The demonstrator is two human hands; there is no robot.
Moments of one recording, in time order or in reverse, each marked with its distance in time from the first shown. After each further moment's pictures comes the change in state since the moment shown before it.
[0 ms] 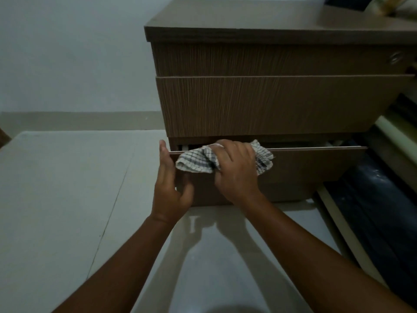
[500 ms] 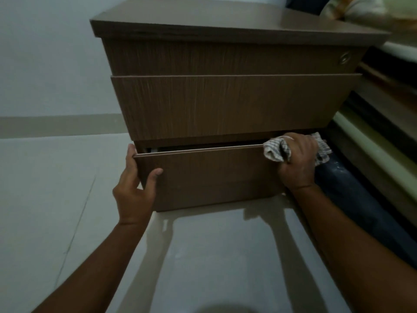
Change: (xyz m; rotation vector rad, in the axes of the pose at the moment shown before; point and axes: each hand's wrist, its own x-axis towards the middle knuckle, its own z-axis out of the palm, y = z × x) left_hand 0.007 0.000 0.005 0.030 0.174 -0.111; right_hand -0.047 0.187 -0.065 -0.139 0.228 0.145
